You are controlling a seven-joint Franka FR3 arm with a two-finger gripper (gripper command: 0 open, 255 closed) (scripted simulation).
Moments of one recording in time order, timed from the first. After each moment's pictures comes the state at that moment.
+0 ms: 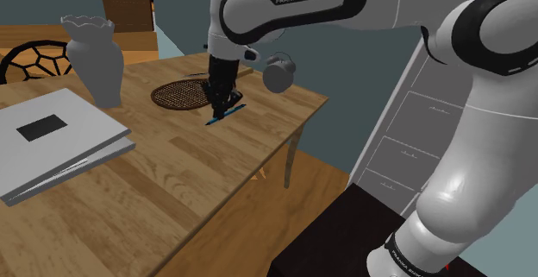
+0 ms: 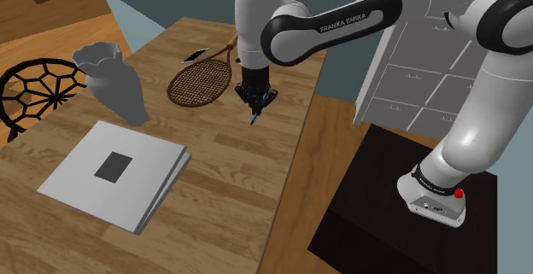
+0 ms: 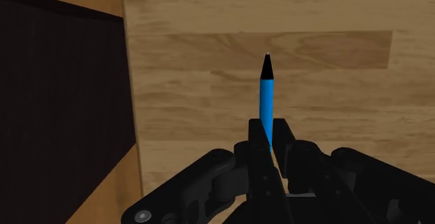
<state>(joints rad) -0.27 0.25 0.69 -1.73 -0.07 1.91 1.73</state>
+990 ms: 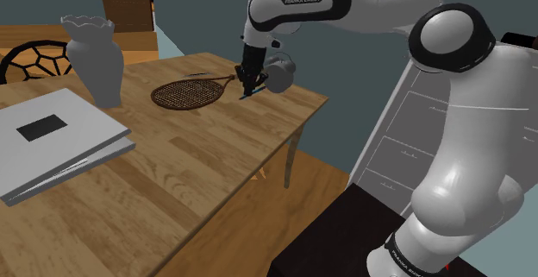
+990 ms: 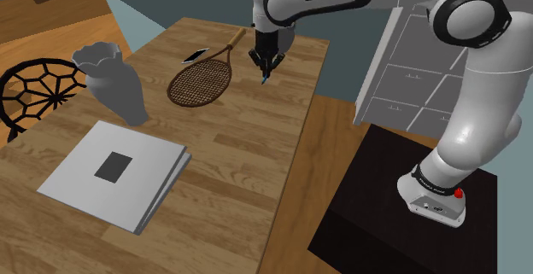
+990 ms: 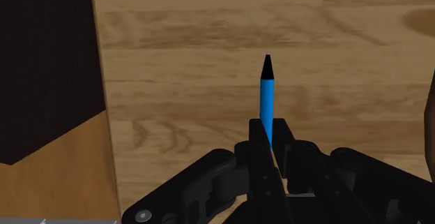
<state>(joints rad) -0.41 0.42 0.57 -1.48 -0.13 1.80 1.46</state>
